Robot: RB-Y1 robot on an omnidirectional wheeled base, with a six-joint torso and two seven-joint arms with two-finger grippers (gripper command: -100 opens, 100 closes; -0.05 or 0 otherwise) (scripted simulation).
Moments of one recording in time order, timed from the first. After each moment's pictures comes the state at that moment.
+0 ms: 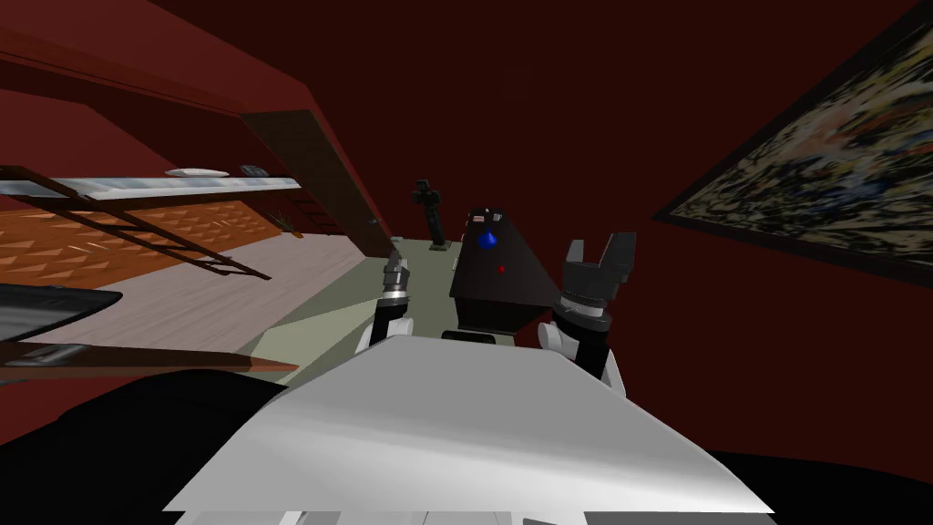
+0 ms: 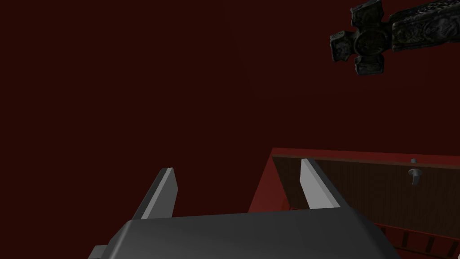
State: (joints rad) left arm 0.54 -0.05 0.04 -2.23 -0.12 -0.35 -0.03; right arm 0.48 -0.02 -0.06 -2.39 0.11 -0.62 0.08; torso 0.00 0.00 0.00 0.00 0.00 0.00
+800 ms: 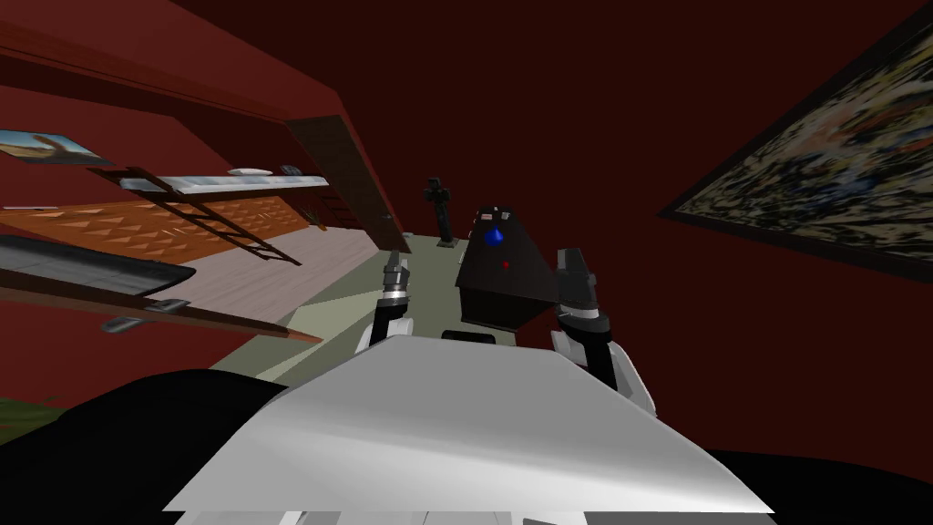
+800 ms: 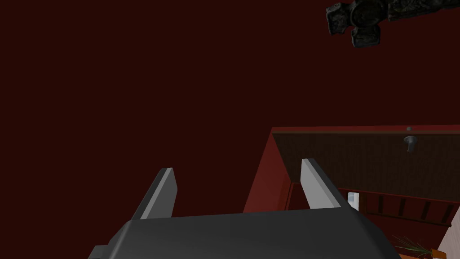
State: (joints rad) left arm 0.54 -0.05 0.04 -2.23 -0.12 -0.35 -0.03; right arm 0.52 -0.23 -0.11 -2.32 0.19 -0.64 0.14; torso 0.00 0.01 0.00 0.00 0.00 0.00
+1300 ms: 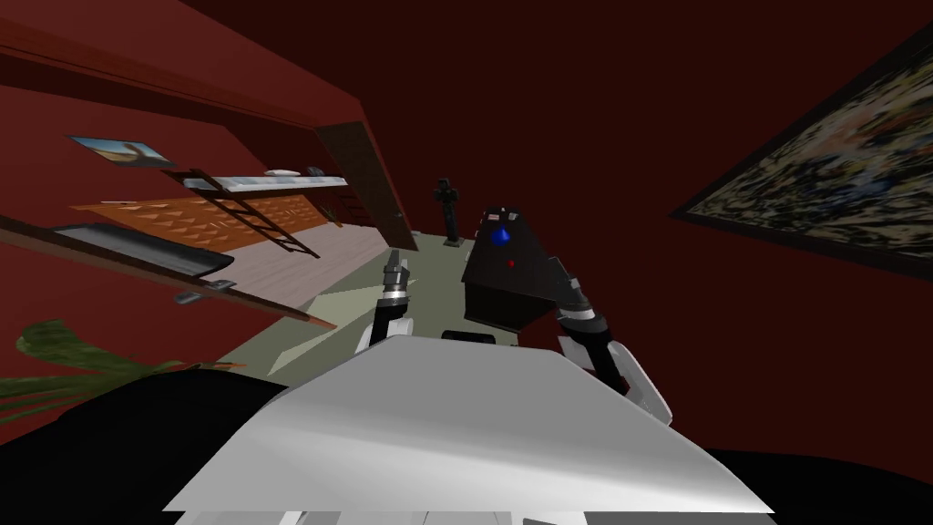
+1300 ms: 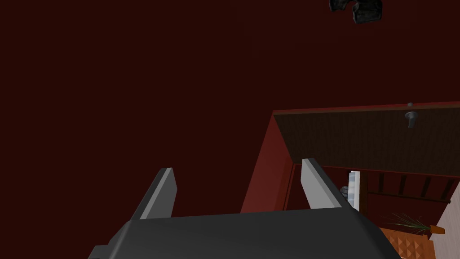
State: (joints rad) left arm 0.54 -0.05 0.04 -2.23 -0.12 -0.35 -0.03; right arm 0.55 -0.35 -0.12 -2.25 0.22 -0.63 0.16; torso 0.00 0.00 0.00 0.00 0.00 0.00
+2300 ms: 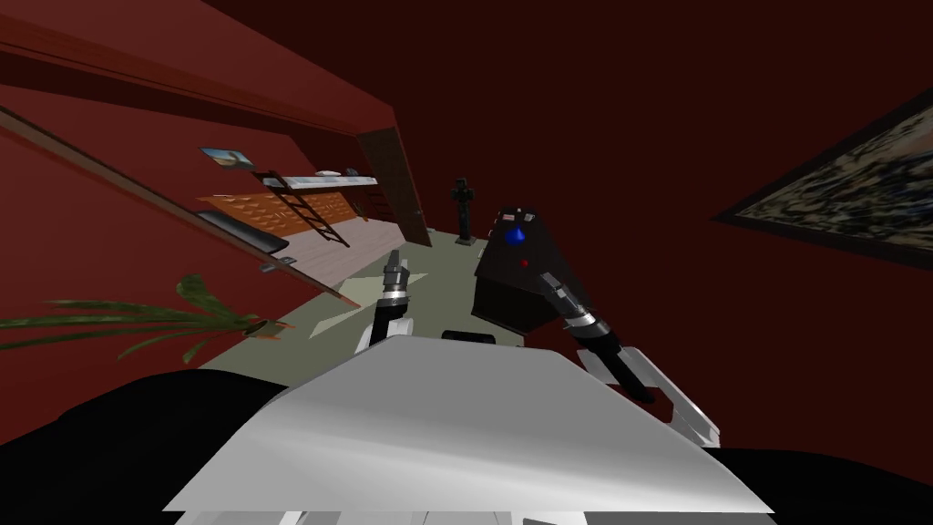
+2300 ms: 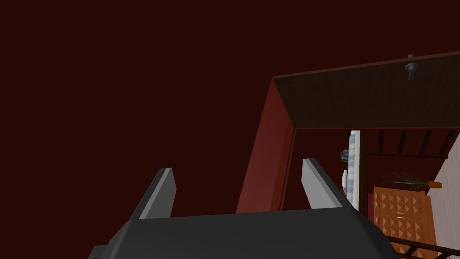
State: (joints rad) left arm 0.54 -0.05 0.04 -2.23 -0.12 -0.35 -0.03; right arm 0.62 -0.61 -0.13 -2.11 0.25 -0.61 0.18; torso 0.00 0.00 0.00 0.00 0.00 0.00
